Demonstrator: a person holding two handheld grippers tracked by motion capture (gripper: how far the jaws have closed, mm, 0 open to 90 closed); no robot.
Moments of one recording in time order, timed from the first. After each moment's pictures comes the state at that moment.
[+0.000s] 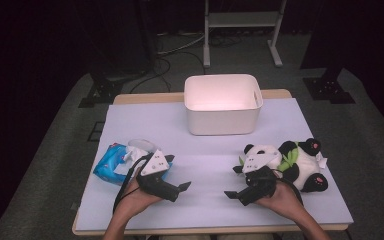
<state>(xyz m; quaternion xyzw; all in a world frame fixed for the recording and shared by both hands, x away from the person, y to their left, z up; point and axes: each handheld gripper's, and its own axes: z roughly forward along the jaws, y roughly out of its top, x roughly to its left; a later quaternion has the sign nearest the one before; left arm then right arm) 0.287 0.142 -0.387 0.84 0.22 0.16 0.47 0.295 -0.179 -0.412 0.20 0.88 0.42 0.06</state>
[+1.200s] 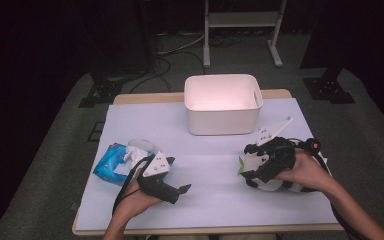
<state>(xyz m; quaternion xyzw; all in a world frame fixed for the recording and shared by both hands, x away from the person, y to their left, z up) 0.285 0.141 -0.391 0.85 0.21 0.15 0.46 0.326 -0.211 -0.325 0.17 0.92 0.36 0.04</state>
